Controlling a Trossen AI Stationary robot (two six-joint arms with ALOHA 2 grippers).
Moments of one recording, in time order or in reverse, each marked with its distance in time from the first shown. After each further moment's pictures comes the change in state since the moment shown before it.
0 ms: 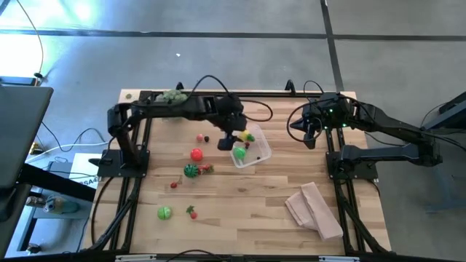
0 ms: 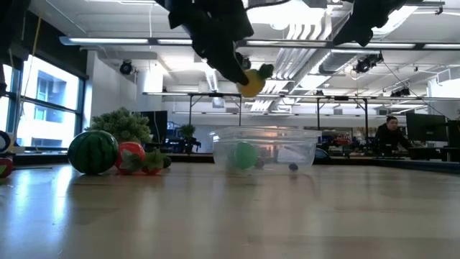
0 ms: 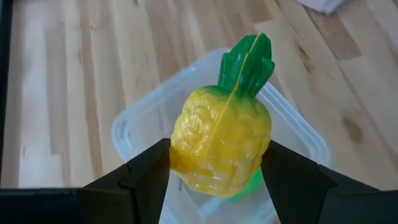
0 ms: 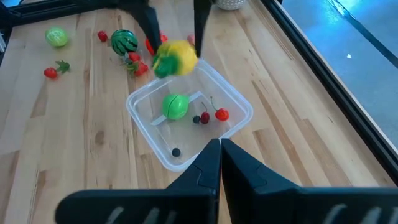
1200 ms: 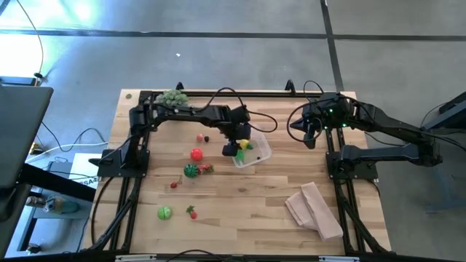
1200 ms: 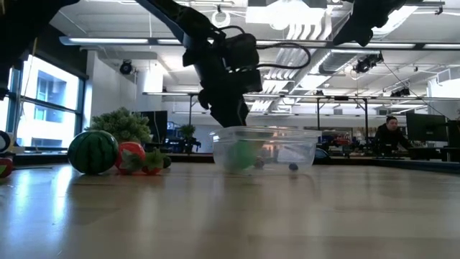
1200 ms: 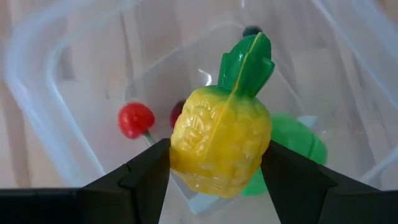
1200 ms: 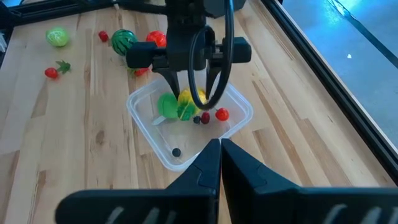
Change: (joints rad) left arm -0.004 0.226 0.000 -0.001 -0.015 -0.020; right arm 0.000 0.000 0.000 0.000 0.000 0.000
